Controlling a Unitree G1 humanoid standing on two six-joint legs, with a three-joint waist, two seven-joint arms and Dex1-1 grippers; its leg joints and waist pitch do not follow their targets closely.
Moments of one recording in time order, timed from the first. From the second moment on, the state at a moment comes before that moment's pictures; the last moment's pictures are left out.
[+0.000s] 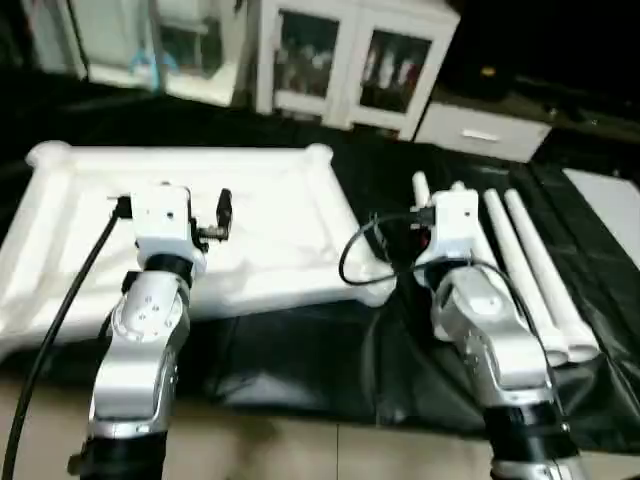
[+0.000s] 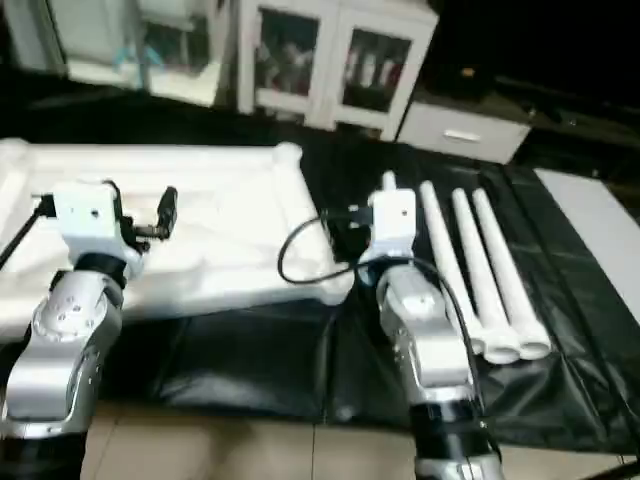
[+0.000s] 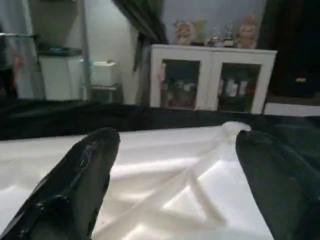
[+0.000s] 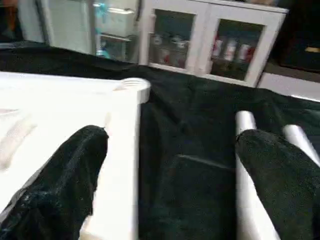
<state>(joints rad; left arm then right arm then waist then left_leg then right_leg) -0.24 0.13 0.08 -0.21 -0.01 0.33 -0.03 -0.36 -0.06 0.01 0.04 0.12 0.39 0.10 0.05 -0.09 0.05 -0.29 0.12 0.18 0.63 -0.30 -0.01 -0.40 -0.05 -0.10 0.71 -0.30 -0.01</state>
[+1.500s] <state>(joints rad) -0.22 0.48 -0.29 -0.46 -0.23 0.50 -0.75 -0.46 -0.27 -0.13 0.18 0.19 1.24 0.18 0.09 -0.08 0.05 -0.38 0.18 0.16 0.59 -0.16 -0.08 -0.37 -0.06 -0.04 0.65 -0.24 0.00</state>
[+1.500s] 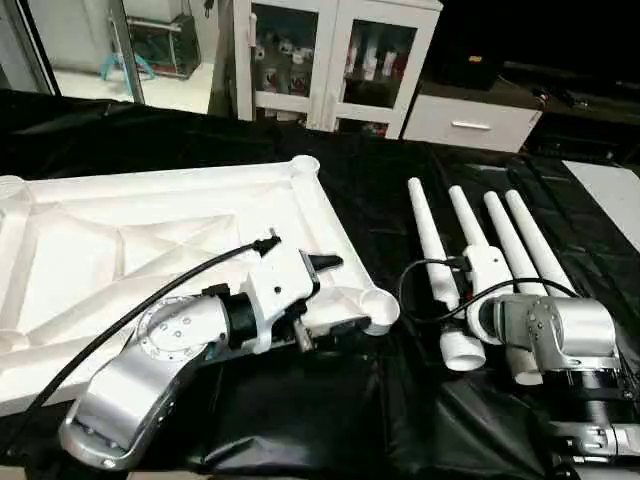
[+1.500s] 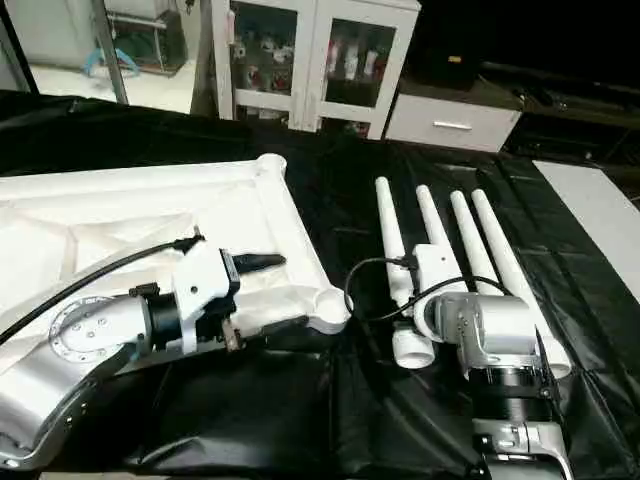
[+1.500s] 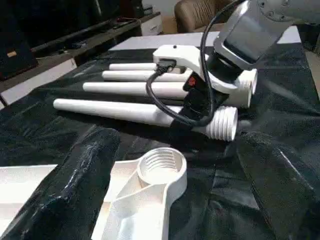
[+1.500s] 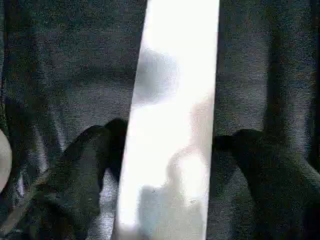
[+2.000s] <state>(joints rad) -0.23 0.50 -0.28 -0.48 -0.24 0.53 -0.75 -0.48 -0.25 -0.20 0.24 0.23 1.23 0.20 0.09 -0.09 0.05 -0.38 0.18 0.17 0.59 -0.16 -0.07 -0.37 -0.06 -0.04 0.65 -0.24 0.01</state>
